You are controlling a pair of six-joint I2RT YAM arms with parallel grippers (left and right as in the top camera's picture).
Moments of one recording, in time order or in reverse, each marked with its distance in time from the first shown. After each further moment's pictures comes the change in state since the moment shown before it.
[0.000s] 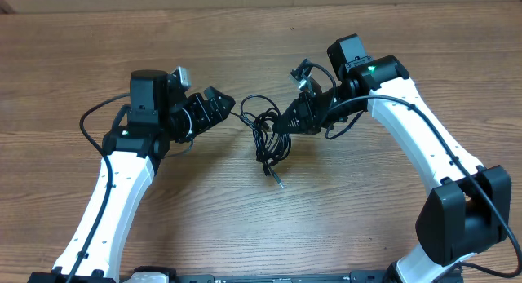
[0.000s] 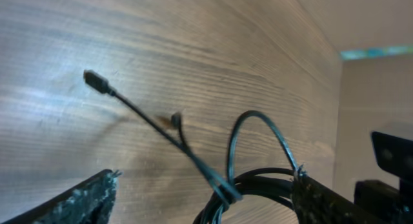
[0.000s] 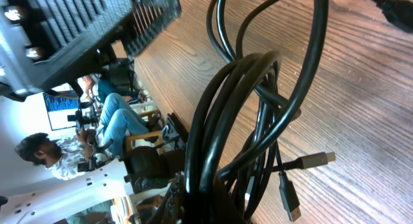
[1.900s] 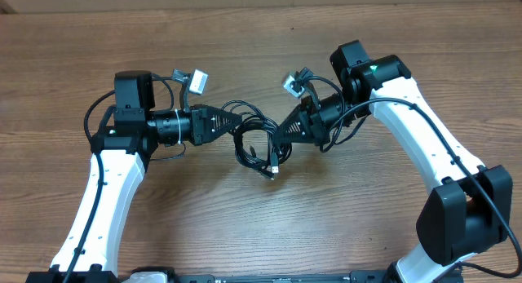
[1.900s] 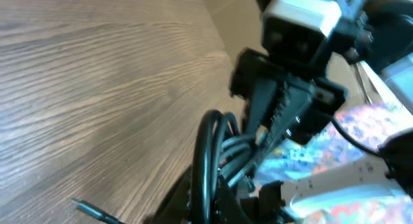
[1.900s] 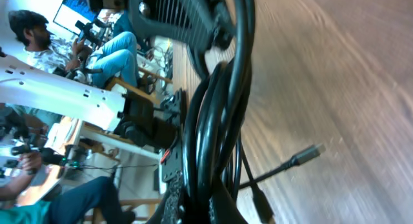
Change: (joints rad) left arm 0.092 0.011 0.000 -0.030 0.642 0.431; right arm -0.008 0.000 0.000 -0.163 -0.196 -0.786
